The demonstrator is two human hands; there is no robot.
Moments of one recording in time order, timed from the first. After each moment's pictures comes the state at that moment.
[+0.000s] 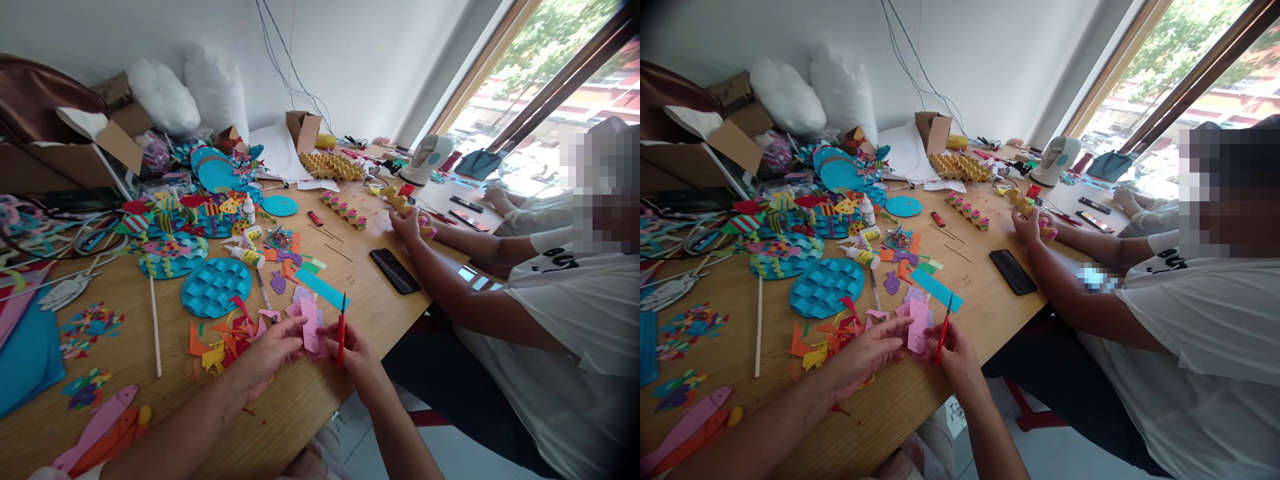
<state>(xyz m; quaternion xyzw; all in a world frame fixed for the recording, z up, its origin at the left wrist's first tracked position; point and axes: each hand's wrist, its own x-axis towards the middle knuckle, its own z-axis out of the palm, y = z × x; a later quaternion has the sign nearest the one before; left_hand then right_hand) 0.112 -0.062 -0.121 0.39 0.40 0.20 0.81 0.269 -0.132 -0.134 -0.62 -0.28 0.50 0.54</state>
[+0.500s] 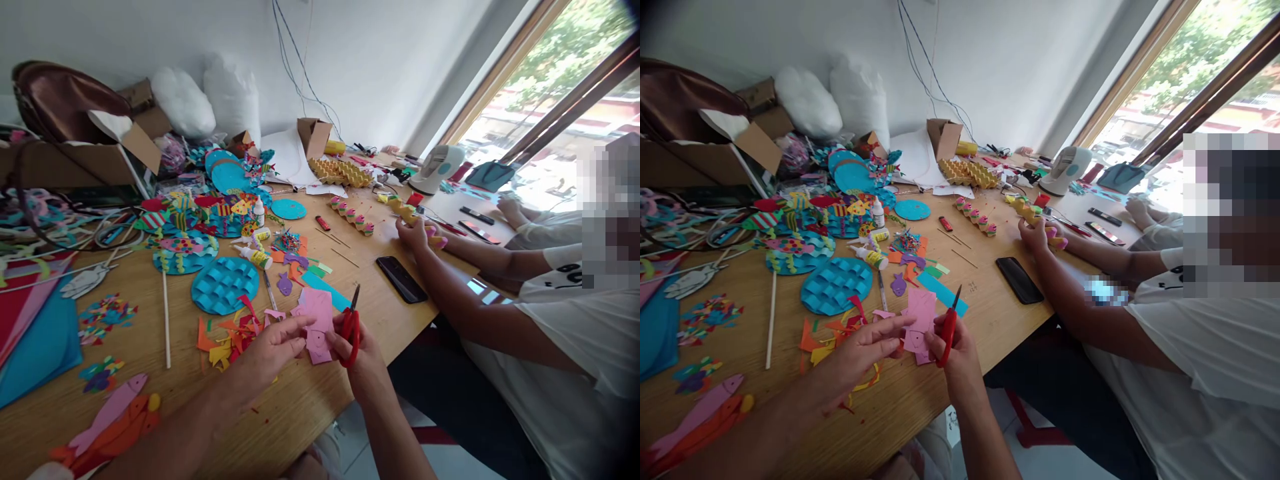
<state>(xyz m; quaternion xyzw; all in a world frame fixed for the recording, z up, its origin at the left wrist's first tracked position) 0.095 -0.064 -0.094 0.48 0.37 0.25 0.76 0.257 -0.123 -0.117 -0.57 -0.28 0.47 0.61</state>
